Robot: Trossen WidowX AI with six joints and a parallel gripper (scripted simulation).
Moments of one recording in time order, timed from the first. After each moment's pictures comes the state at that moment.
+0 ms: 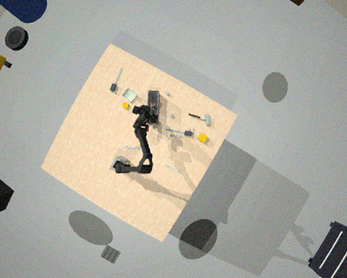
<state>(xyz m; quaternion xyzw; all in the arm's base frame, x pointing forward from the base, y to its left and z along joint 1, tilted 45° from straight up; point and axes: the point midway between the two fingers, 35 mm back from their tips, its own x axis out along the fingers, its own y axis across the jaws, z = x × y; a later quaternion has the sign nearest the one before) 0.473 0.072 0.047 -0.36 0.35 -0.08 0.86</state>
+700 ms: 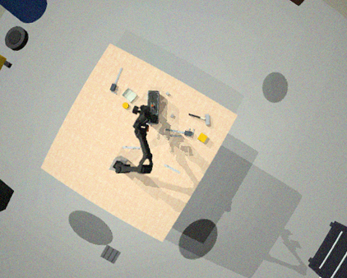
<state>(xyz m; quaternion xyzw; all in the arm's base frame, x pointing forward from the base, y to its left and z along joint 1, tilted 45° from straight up) 0.473 0.072 0.047 -0.36 0.35 -0.08 0.86</state>
